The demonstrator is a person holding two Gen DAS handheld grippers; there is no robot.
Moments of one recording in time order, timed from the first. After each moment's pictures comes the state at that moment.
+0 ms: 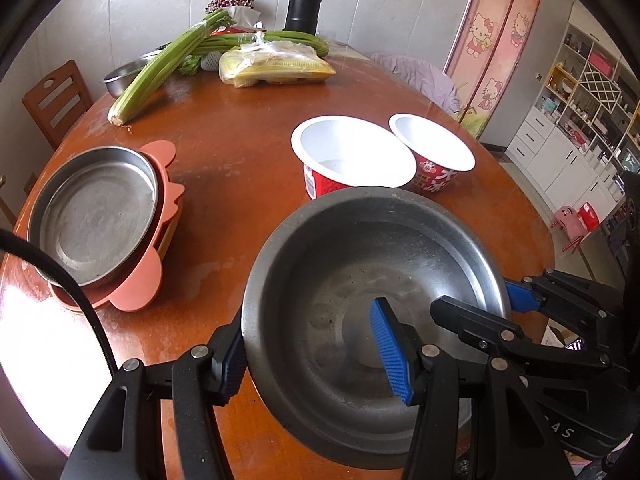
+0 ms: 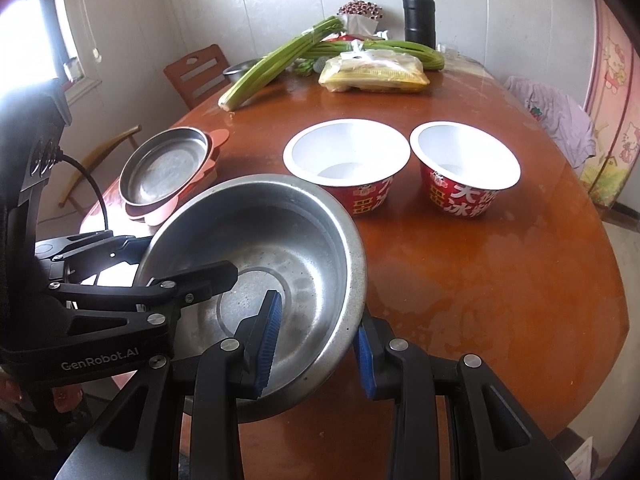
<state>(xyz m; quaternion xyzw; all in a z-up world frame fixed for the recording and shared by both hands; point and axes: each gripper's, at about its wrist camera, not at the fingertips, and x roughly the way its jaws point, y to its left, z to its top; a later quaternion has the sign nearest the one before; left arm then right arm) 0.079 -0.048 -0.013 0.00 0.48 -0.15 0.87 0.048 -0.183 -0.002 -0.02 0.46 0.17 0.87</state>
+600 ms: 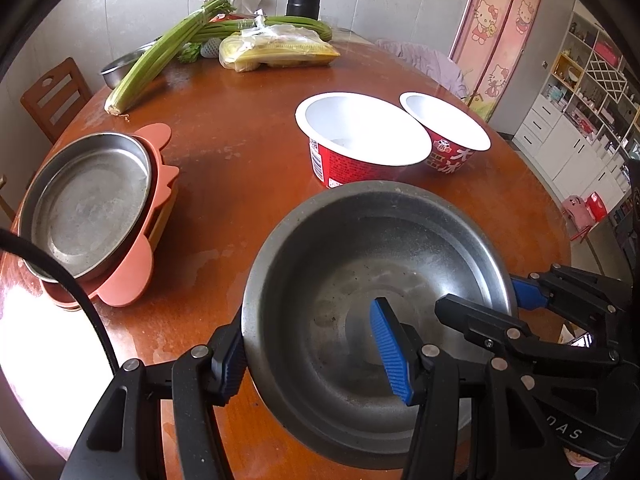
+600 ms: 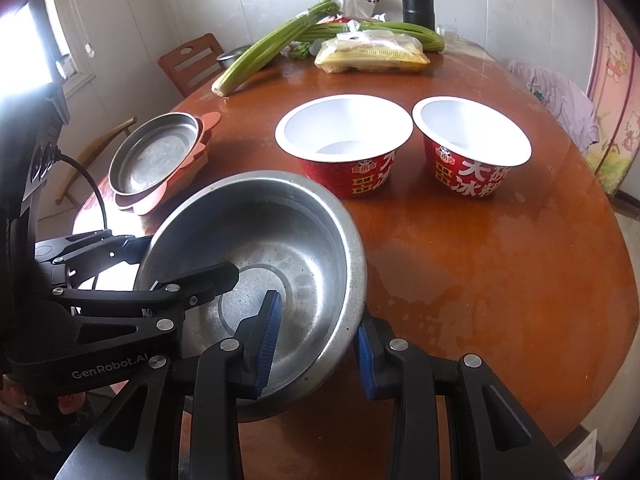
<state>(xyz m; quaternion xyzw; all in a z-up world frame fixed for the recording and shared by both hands) 0.083 -0.051 -0.030 0.02 0.49 -0.14 0.86 0.057 -0.181 -0.018 -0.01 0.48 0.17 0.86</state>
